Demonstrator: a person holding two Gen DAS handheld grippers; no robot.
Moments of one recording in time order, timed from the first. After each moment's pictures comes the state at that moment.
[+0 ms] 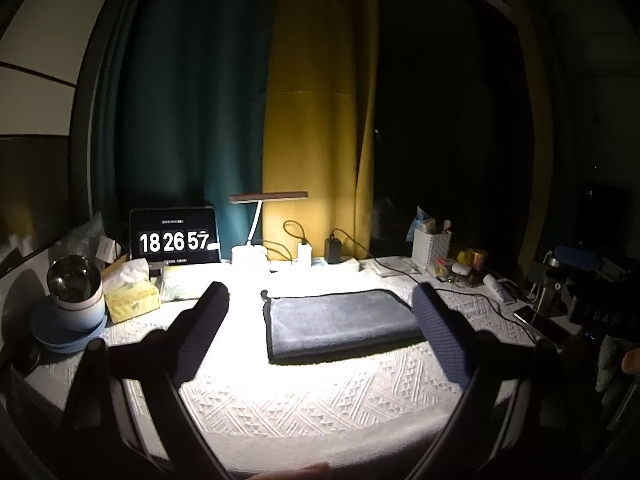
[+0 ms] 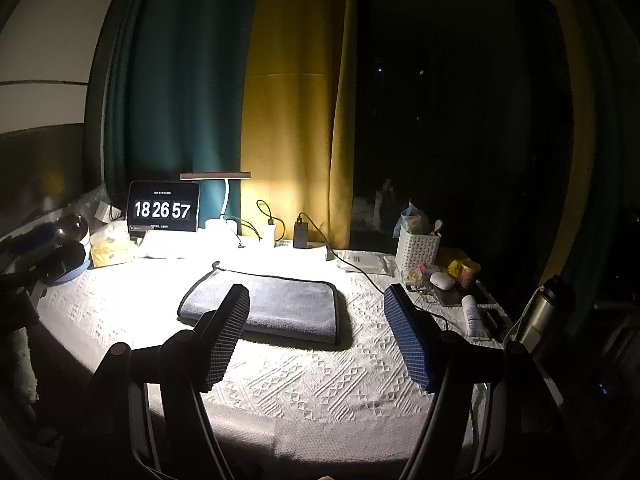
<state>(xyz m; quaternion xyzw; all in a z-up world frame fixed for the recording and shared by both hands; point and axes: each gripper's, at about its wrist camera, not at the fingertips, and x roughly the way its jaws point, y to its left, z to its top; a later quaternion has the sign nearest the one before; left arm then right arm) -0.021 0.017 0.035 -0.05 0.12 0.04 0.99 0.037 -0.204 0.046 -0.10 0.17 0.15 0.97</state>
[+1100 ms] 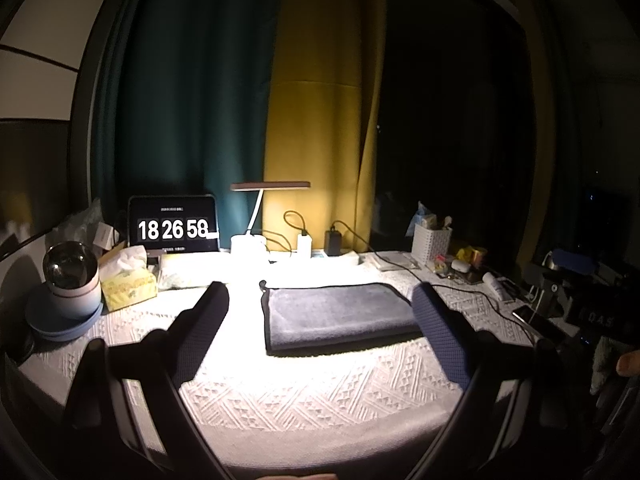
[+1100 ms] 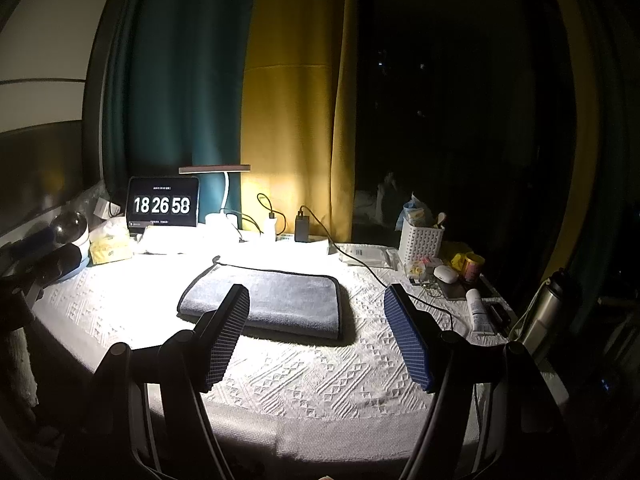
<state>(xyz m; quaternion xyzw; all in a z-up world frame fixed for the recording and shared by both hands) -0.017 0.024 0.028 -0.07 0.13 0.04 0.99 0.044 -0.201 0.039 -0.10 0.18 0.15 0.97</state>
